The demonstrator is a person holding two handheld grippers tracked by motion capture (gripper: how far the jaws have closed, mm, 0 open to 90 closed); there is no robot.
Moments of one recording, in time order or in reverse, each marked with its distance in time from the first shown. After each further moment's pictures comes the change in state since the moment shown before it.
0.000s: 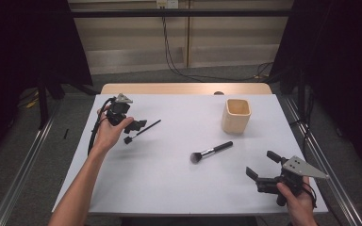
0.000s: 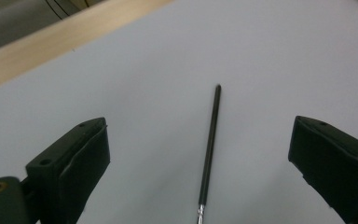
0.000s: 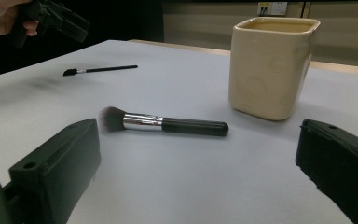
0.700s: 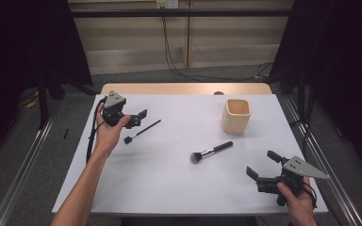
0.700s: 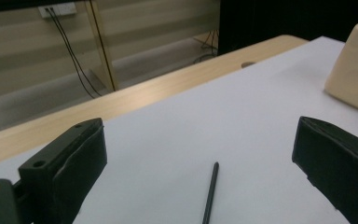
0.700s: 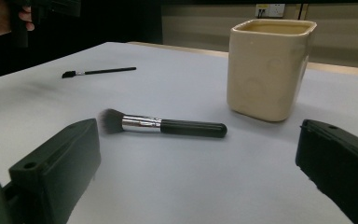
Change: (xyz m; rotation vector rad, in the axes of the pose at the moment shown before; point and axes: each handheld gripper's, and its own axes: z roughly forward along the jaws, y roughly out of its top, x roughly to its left) left arm -0.010 -0.004 -0.019 -0.369 0.069 -0.060; right arm 0.000 0.000 -0.001 -0.008 -0.006 0.003
